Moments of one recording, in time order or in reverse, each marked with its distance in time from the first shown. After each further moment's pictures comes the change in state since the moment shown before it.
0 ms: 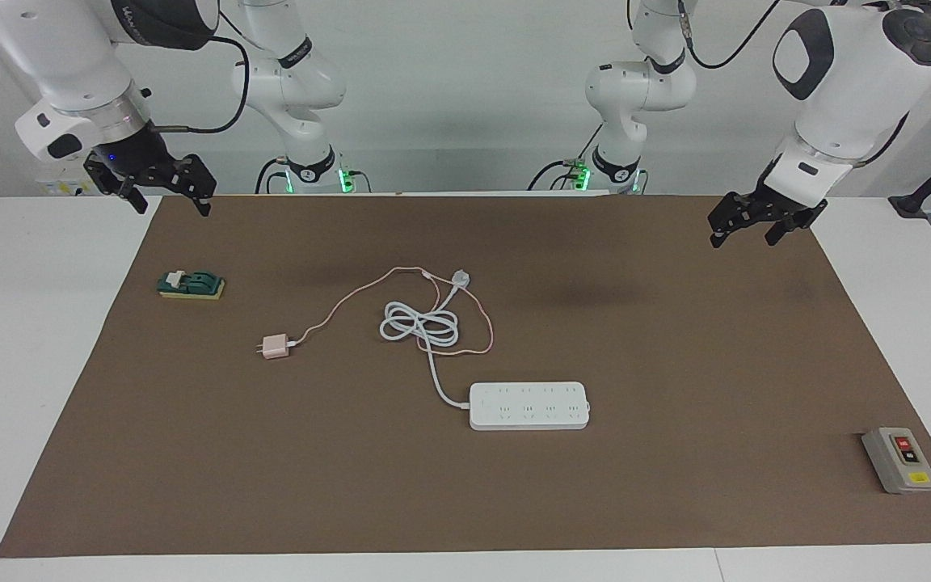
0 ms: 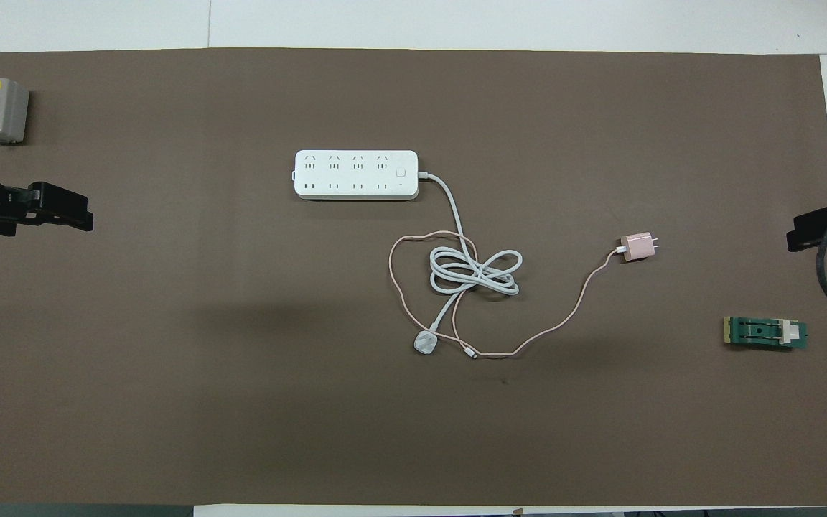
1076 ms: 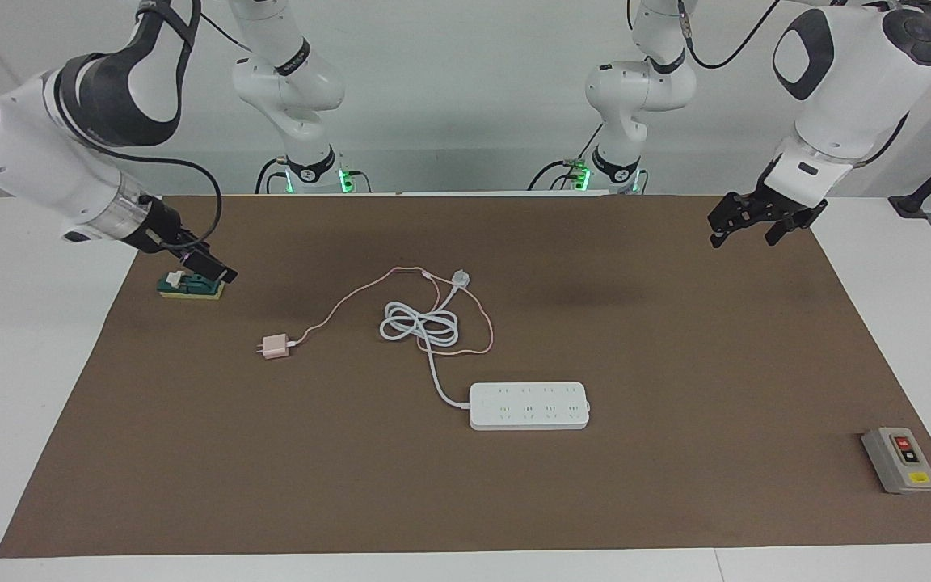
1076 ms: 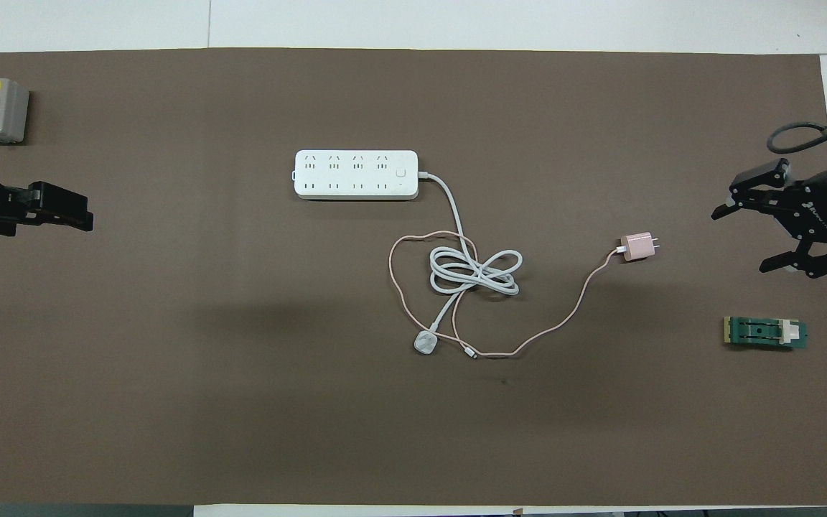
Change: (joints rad) left arm 0.000 0.000 0.000 0.000 0.000 0.000 0.000; right arm -0.112 0.204 -0.005 -0.065 0.370 0.059 0.631
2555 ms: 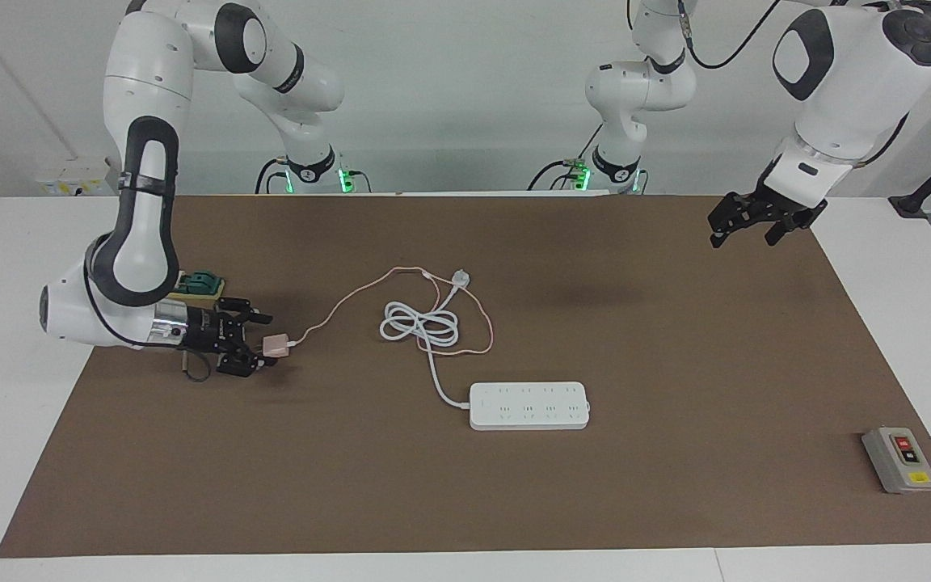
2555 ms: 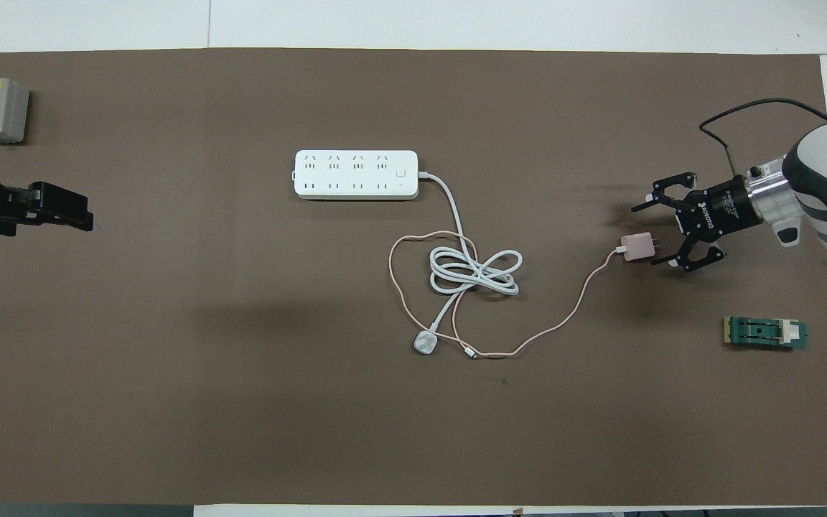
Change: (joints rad) left arm 0.000 0.001 0.000 0.000 0.000 0.000 0.000; right arm -0.055 0.356 0.001 -0.042 0.350 0.146 0.162
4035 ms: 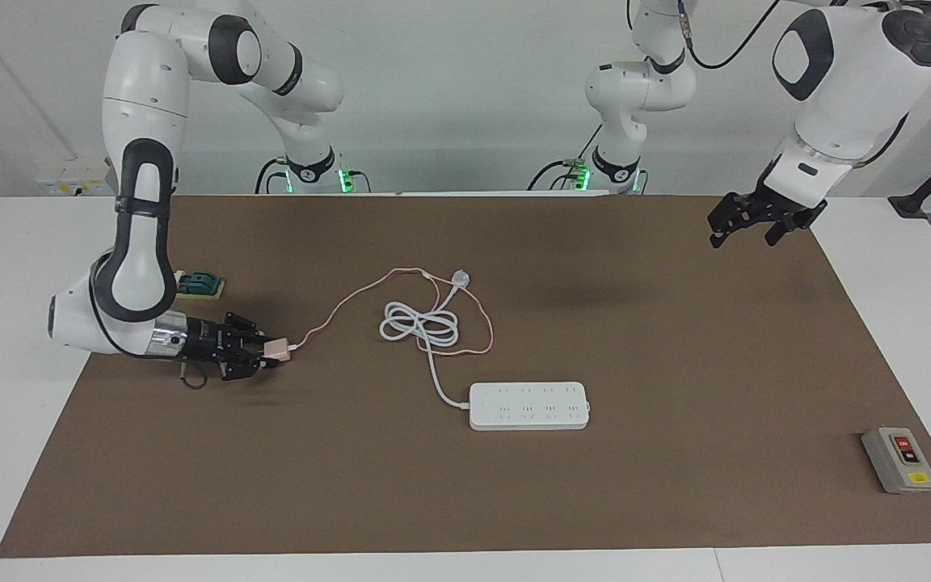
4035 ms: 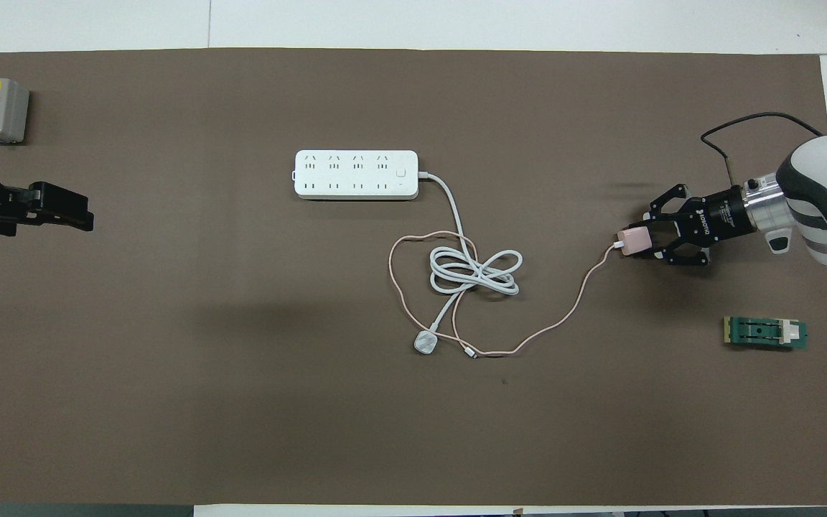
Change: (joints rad) left arm 0.000 0.000 0.000 0.000 0.000 0.000 0.000; right arm -0.028 0.053 -0.002 -0.015 0.047 0.054 -0.102
